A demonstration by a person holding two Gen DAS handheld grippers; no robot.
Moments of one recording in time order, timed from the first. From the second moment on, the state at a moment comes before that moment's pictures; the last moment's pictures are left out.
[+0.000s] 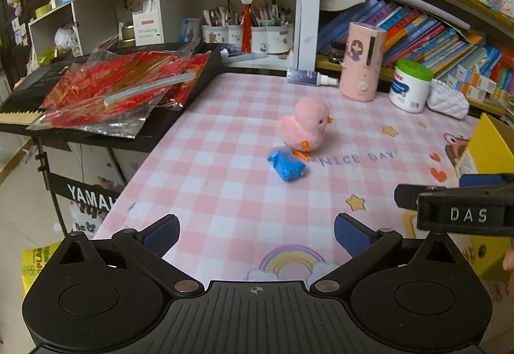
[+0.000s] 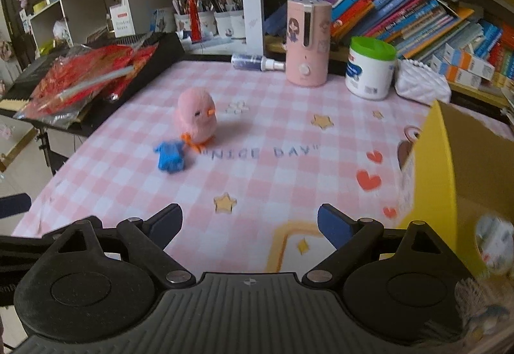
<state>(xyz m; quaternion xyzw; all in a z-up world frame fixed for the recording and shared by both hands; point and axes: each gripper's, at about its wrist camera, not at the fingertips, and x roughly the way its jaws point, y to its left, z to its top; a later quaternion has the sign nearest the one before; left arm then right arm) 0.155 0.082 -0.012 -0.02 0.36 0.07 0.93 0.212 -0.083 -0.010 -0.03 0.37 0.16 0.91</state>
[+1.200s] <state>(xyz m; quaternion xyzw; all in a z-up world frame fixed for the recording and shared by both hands) 0.294 0.076 -0.077 -0.02 0.40 0.04 0.92 0.370 0.009 -0.044 -0.08 0.38 0.33 0.86</state>
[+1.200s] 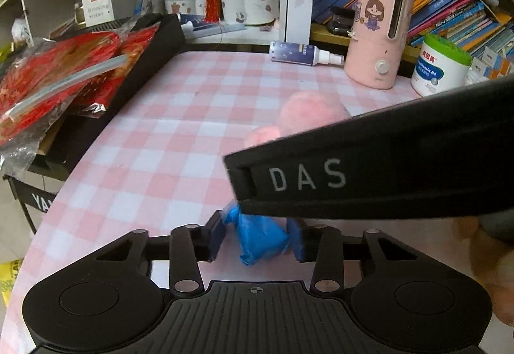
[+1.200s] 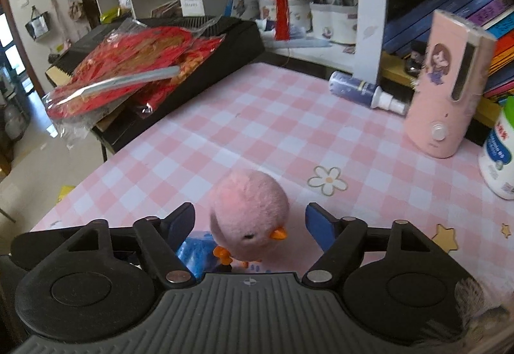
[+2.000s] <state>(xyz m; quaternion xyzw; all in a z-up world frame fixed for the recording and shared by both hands) 0.189 0.109 -0.017 -0.08 0.35 0.03 0.93 0.303 -0.022 0.000 -0.03 0.34 0.26 0.90</state>
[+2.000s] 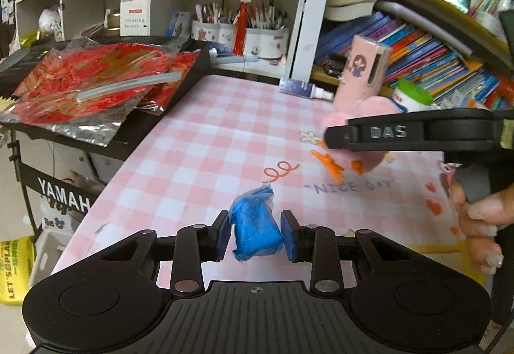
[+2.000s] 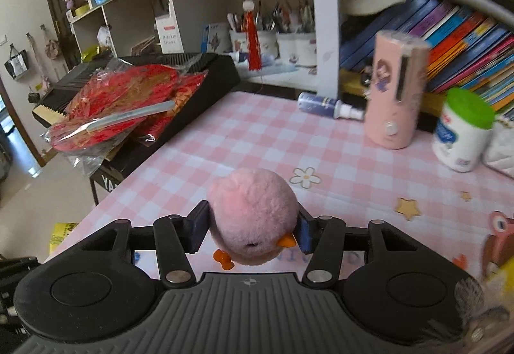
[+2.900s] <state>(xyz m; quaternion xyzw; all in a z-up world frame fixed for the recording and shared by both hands) 0.035 0.095 0.007 -0.06 0.34 -0.06 0.94 0.080 -0.102 0.005 -0.04 0.36 0.17 0.92</state>
